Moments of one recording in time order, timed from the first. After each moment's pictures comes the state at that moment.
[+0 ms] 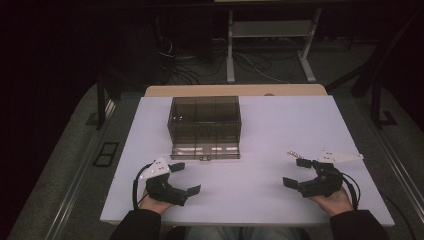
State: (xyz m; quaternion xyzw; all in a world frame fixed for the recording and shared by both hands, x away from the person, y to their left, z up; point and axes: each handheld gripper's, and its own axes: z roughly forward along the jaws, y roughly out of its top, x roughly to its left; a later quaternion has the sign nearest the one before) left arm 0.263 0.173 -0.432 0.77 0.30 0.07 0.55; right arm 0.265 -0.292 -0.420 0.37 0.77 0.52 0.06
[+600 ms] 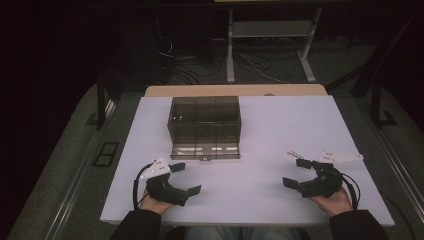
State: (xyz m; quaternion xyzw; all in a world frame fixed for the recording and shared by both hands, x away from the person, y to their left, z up) left arm 0.263 0.171 -0.432 0.78 0.30 0.07 0.55; right arm 0.264 -0.291 -0.420 0.38 0.76 0.52 0.06
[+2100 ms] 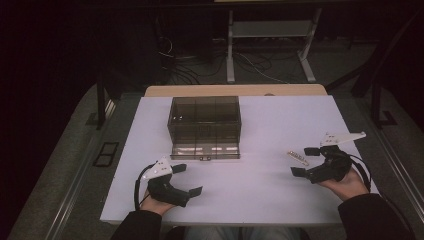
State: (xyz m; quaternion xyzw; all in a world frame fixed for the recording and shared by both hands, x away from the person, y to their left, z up) left arm 0.262 0.169 -0.434 0.78 0.30 0.07 0.54; right arm 0.297 -0.308 -0.385 0.37 0.82 0.44 0.05
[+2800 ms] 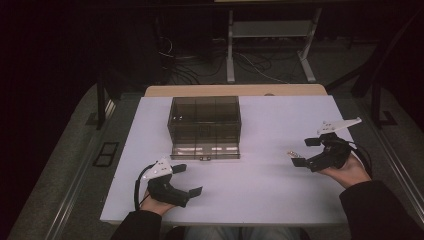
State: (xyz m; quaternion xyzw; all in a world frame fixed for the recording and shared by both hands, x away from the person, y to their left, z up) left arm 0.262 0.169 -0.434 0.78 0.30 0.07 0.54; right arm 0.323 -0.309 -0.370 0.36 0.84 0.41 0.06
